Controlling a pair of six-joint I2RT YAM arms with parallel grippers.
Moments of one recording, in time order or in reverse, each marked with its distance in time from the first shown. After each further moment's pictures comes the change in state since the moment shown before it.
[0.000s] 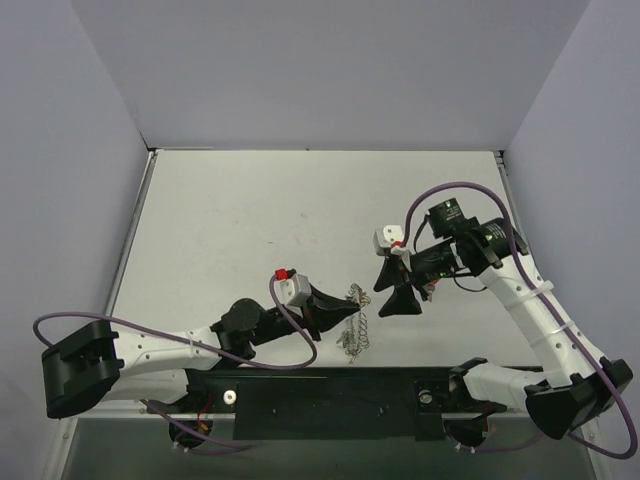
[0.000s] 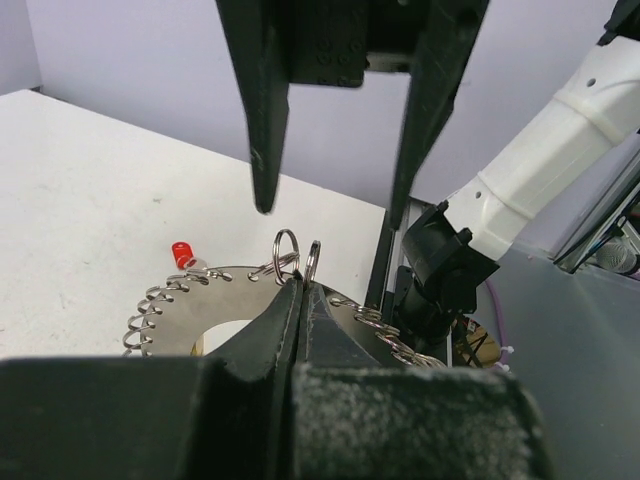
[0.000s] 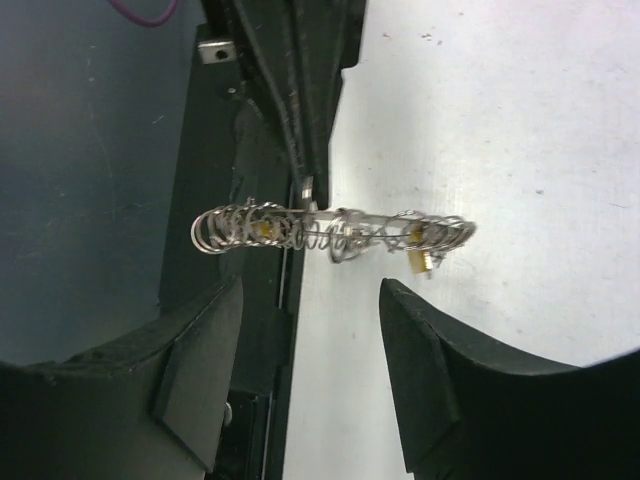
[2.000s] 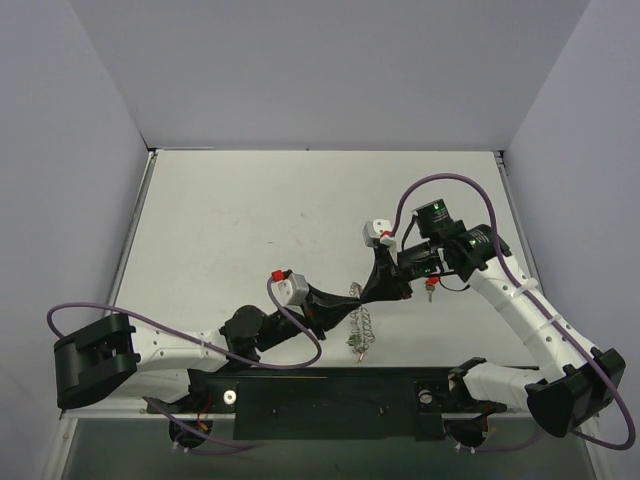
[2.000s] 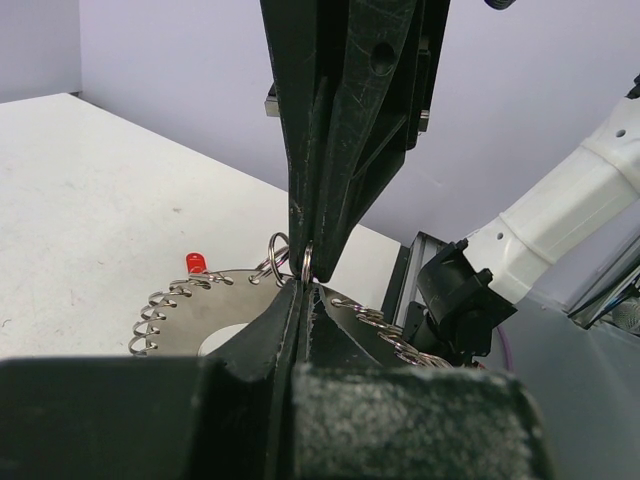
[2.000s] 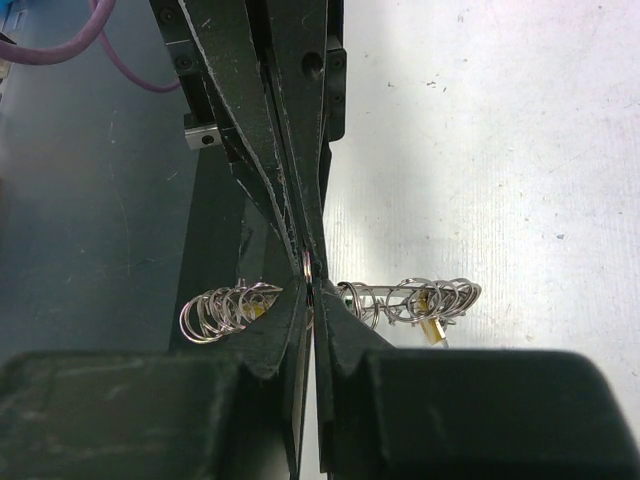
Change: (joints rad) left arm -0.045 0.071 -0.031 0.161 -0.166 -0.039; right arm 0.044 -0.029 -0.157 0.297 -0.094 0.238
